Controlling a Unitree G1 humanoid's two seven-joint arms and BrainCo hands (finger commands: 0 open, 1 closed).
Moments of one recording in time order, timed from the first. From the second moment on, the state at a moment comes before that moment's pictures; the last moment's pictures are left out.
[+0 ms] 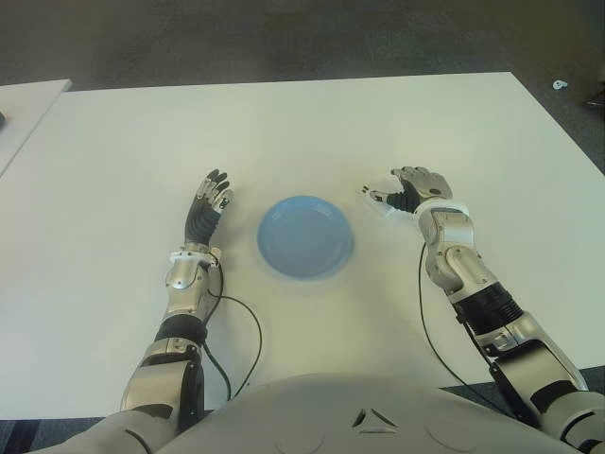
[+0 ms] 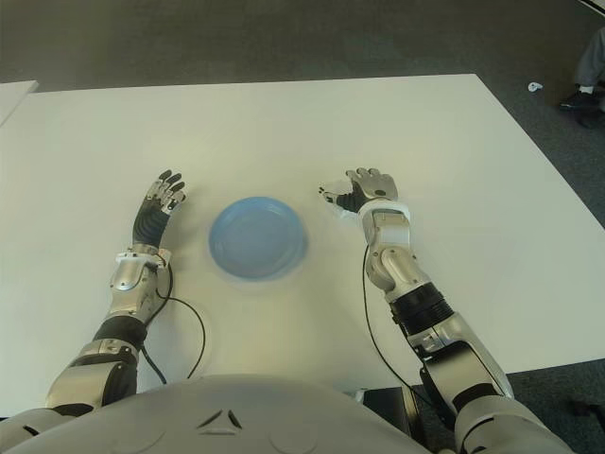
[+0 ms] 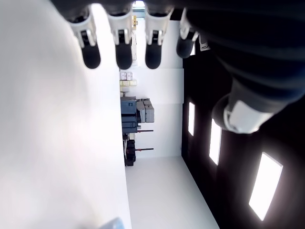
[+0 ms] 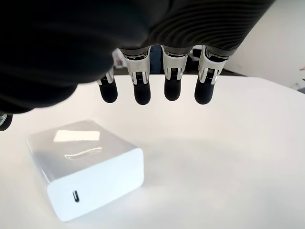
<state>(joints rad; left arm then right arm) -0.17 0.14 0.18 0.86 -0.14 -0.62 -0.23 -0.32 -0.45 0.45 0.06 -1.10 0.53 0.38</state>
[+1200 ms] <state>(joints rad) -0.18 0.14 0.18 0.86 -0.14 -0.63 -0.25 -0.29 -0.39 0.46 0.09 -1.10 0.55 0.37</state>
